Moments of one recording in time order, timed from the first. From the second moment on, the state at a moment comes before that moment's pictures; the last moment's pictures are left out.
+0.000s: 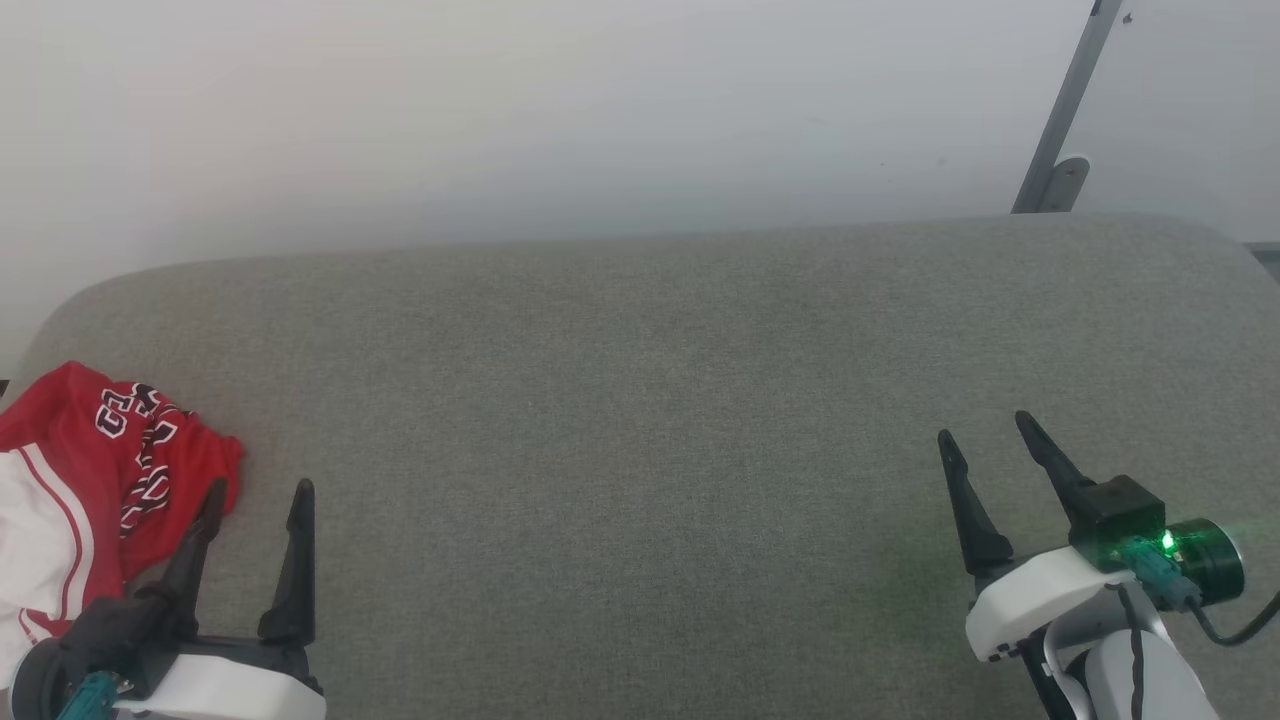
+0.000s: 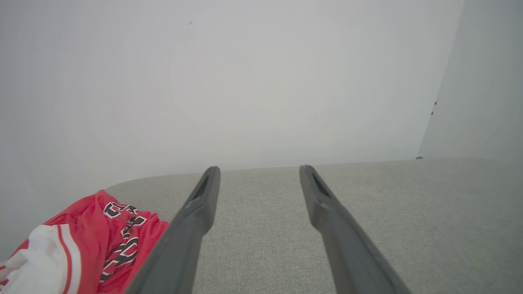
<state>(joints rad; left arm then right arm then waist) 0.05 0.24 0.09 0.06 -0.26 -0.13 -0.26 -0.17 -0.14 0.05 0.34 0.07 0.13 -0.26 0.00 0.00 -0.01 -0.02</state>
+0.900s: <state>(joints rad) 0.03 0.17 0.28 0.14 -0.25 -0.12 -0.26 -0.22 -0.15 0.21 0.40 0.13 0.13 -0.26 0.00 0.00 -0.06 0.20</state>
